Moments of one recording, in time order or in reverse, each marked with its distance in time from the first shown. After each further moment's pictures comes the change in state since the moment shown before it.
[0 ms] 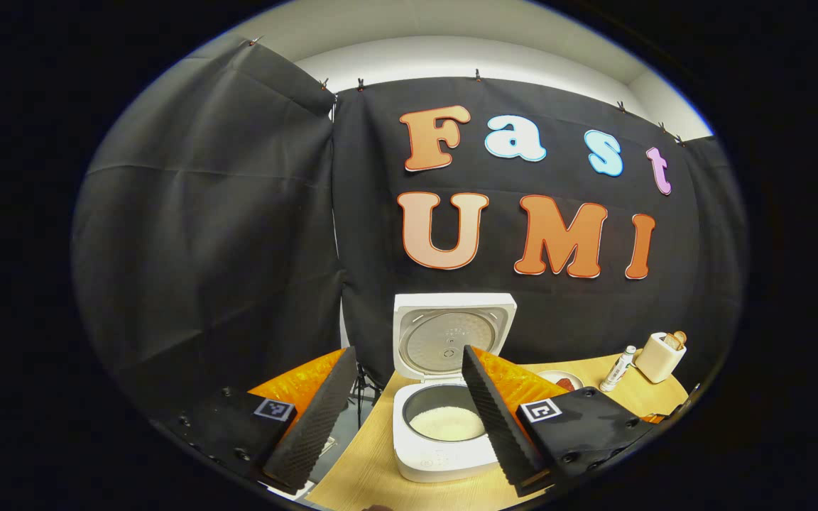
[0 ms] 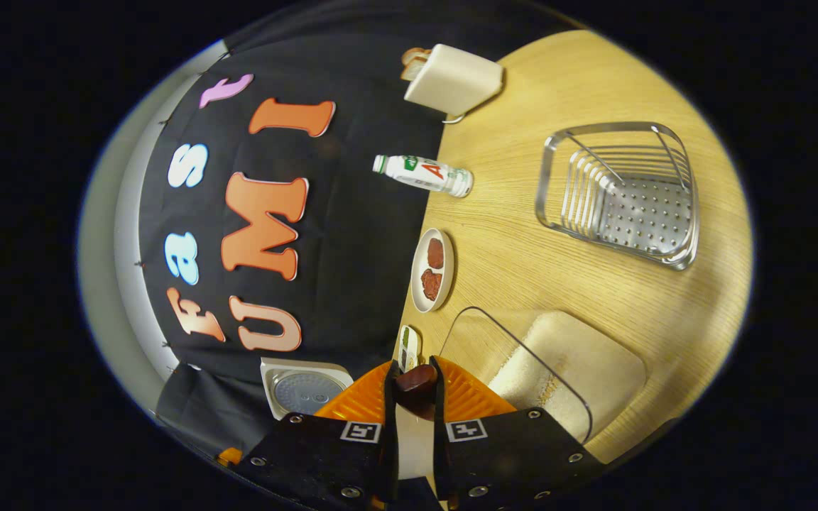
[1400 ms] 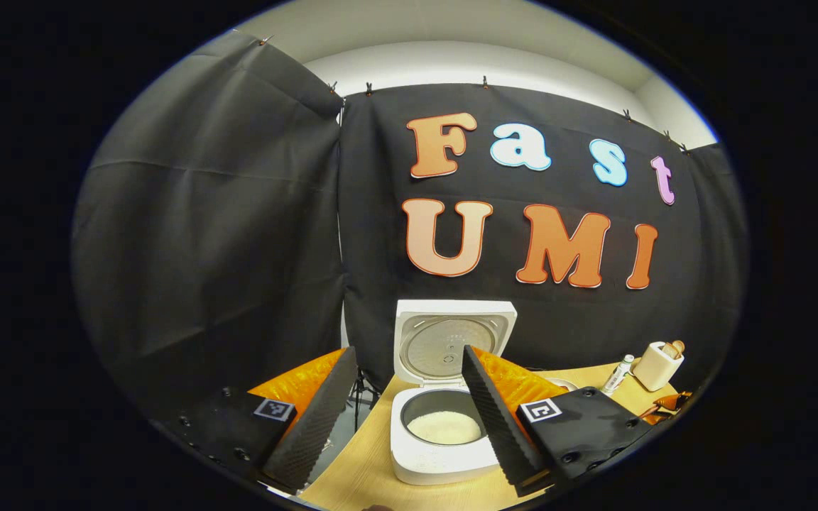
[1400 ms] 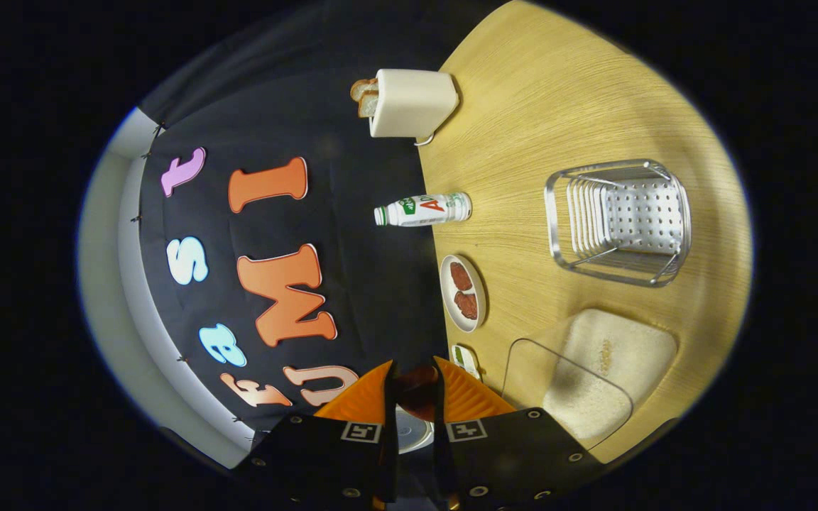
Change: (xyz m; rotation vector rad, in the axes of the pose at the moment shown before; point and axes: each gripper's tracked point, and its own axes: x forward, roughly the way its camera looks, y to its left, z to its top) left arm -0.002 0.009 0.005 -0.035 -0.025 0.020; right arm -0.018 0.078 0.055 0.273 -0.030 0.095
